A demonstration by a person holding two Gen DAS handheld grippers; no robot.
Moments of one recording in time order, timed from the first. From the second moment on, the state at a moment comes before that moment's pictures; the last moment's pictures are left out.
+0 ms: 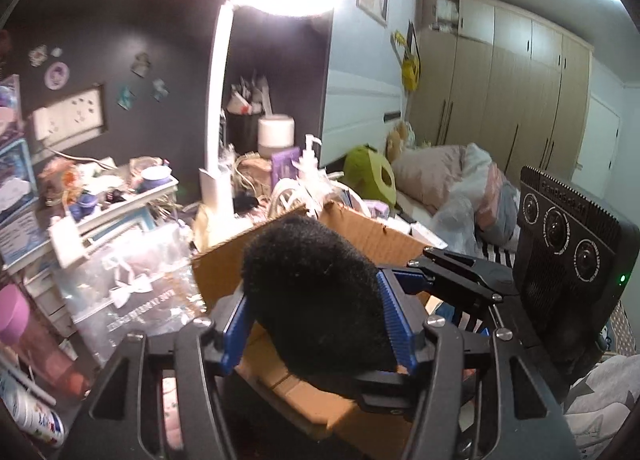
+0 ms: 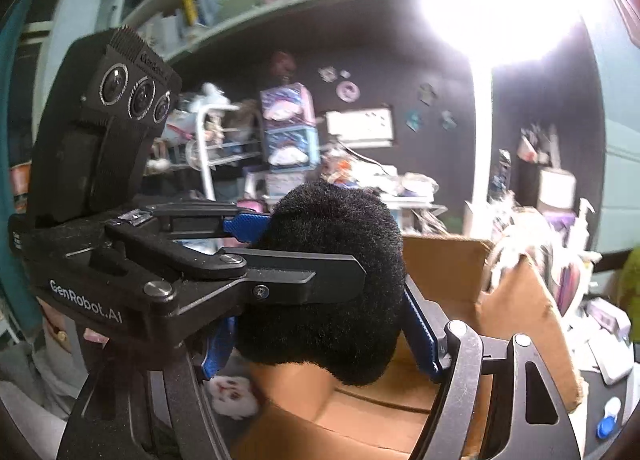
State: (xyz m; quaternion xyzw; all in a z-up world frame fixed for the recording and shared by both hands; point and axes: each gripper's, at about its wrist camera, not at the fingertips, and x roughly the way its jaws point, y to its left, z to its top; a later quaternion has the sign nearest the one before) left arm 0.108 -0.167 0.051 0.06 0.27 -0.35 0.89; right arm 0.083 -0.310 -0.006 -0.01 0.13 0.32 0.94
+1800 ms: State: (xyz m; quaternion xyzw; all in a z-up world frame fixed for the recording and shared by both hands) left arm 0.049 0.137 -0.065 -0.11 0.30 -0.09 0.94; right arm 0.089 -0.065 -0.094 -0.11 0.34 0.43 0.83
